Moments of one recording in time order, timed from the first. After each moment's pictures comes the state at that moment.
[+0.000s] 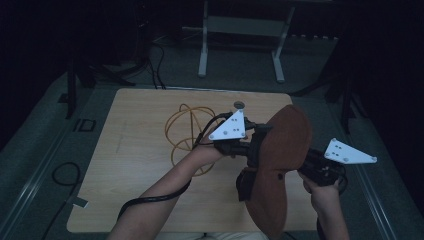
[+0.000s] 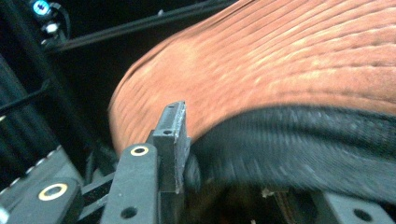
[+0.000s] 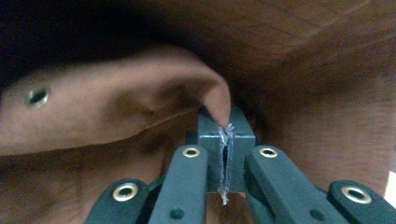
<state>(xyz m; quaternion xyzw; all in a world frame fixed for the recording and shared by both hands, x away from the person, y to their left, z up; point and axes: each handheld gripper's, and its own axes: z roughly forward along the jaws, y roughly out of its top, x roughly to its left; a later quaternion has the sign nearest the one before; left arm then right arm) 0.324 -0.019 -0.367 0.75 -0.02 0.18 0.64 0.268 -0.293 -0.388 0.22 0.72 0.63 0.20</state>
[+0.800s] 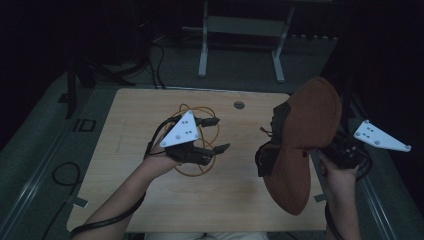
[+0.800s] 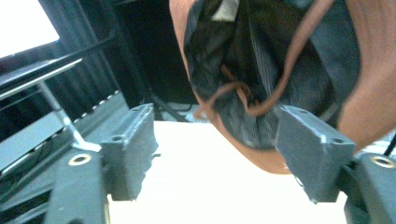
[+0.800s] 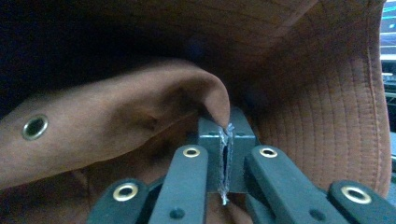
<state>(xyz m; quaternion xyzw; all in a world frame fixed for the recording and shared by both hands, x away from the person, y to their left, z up) 0.281 0.084 -0.359 0.78 0.10 0.23 0.58 0.282 -0.318 -0.344 0.26 0.66 0.66 0.26</state>
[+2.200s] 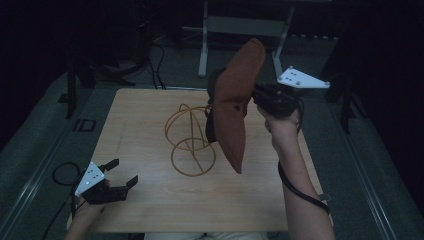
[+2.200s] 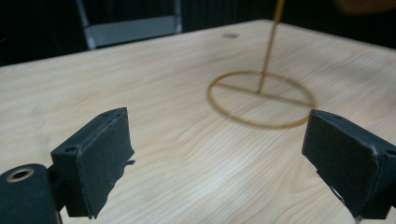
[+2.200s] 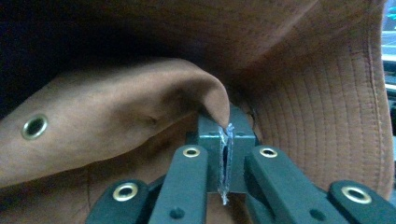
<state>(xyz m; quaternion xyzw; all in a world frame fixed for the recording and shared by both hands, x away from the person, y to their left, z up) 0.237 0.286 -0.552 0.71 0.38 0.29 0.52 0.368 -0.178 -0.297 0.21 0.70 0.64 0.22</state>
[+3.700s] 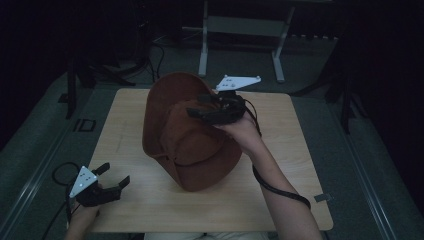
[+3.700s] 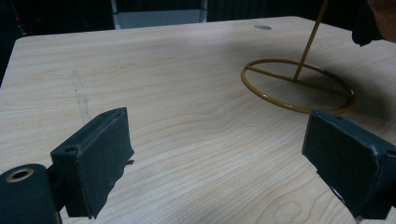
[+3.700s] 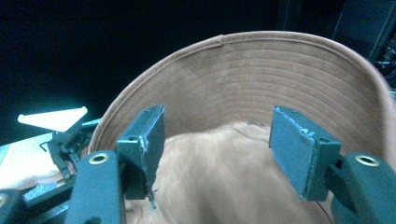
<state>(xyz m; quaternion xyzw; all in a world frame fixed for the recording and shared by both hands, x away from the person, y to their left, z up) 0.236 0.305 -0.573 0.68 0.43 0.29 0.52 0.386 -0.088 -0.336 0.17 0.80 0.57 0.09</state>
